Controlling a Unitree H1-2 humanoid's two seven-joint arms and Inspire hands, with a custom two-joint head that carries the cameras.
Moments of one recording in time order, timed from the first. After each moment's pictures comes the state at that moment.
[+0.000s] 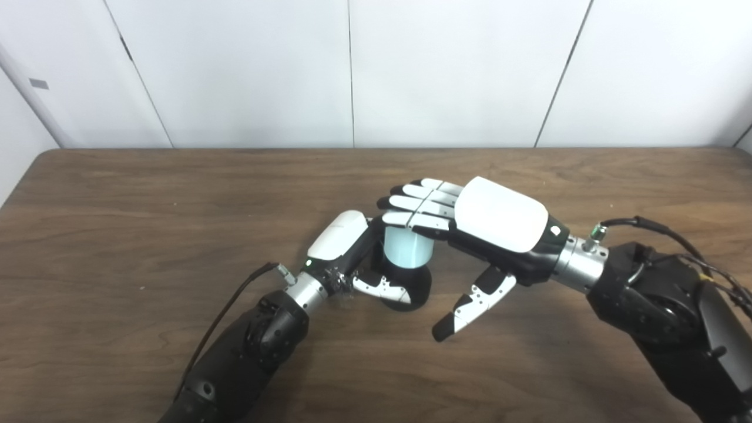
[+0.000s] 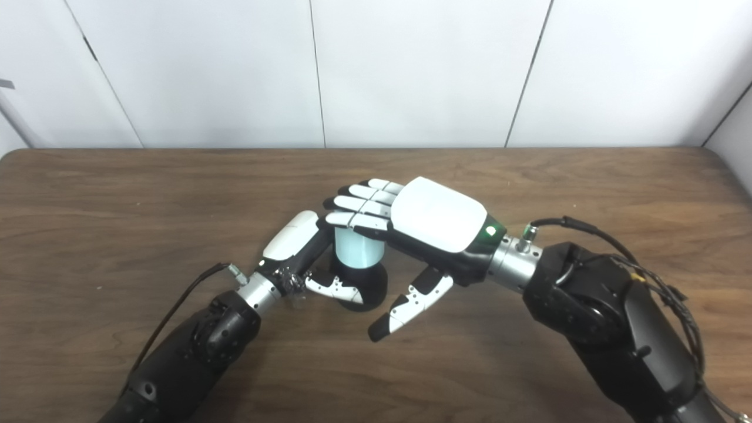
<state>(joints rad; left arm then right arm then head) -0.41 0.23 -0.52 0.36 0.53 -0.34 0.04 -0.37 -0.50 0.33 -0.44 -0.62 -0.24 0.50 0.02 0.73</state>
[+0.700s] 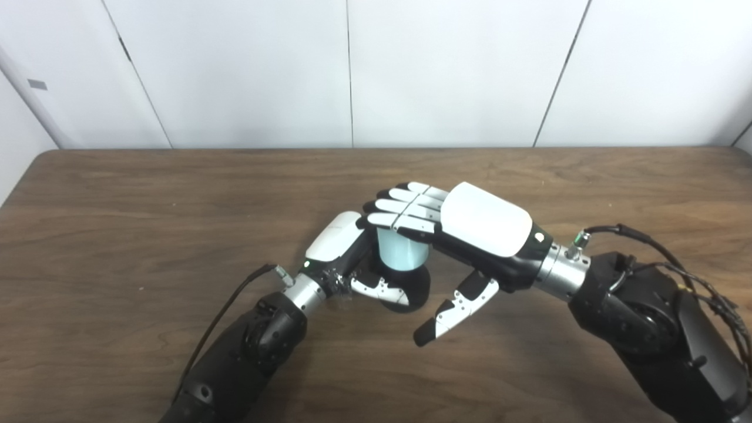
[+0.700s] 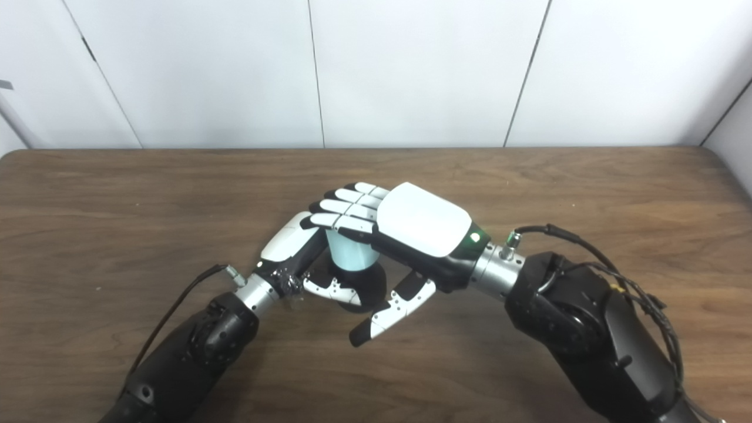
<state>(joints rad) -0.40 0.24 -0.52 0.34 0.53 -0.33 0.03 -0.34 -0.47 0.38 -0.45 -0.61 -0.20 0.46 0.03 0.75</state>
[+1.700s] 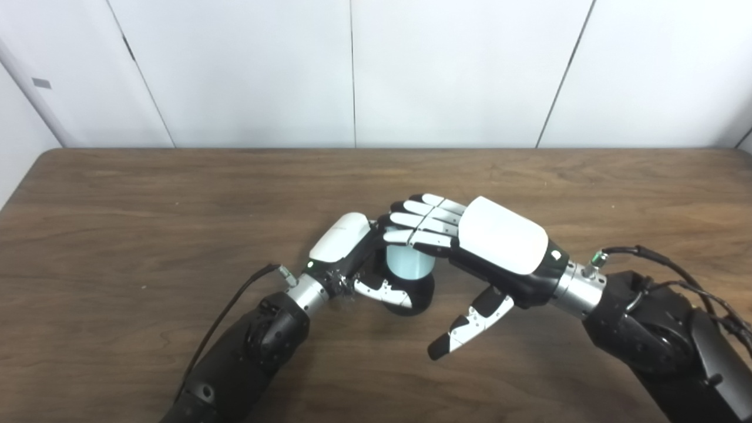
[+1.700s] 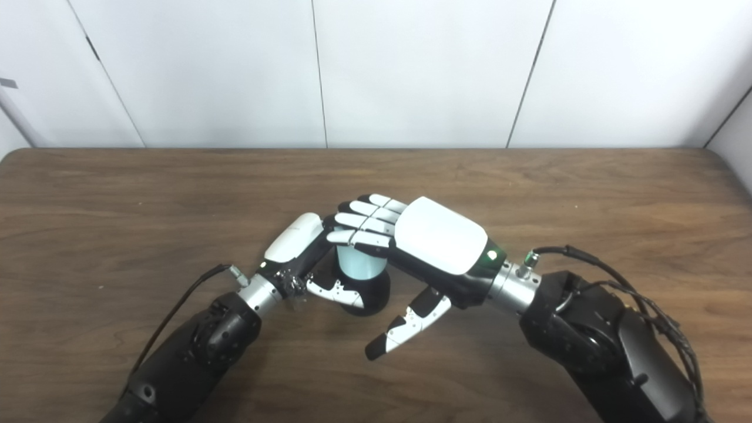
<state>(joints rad) -0.40 0.24 -0.52 0.34 0.53 -0.32 0.02 -0.30 -0.51 0.37 -0.44 -0.61 -0.25 0.38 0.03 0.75</state>
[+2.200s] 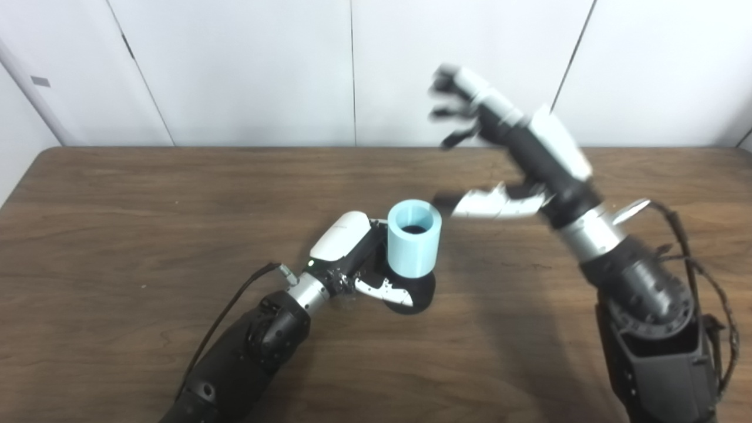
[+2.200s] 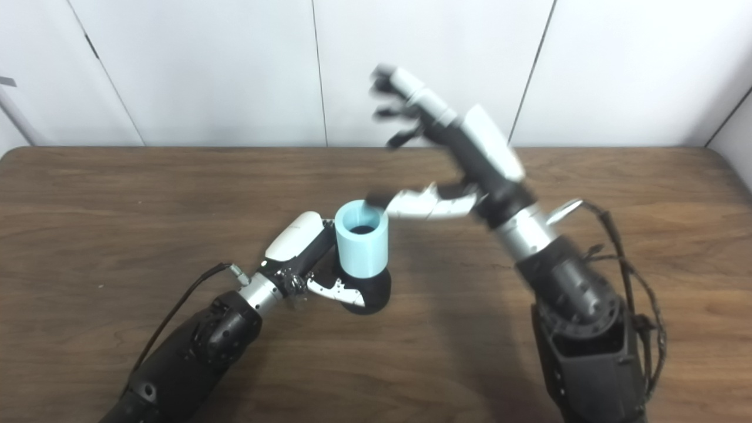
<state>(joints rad) -0.40 0.23 -0.52 0.34 0.53 -0.33 0.02 -0.34 -0.17 -0.04 -0.47 -0.07 0.23 0.26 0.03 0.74</state>
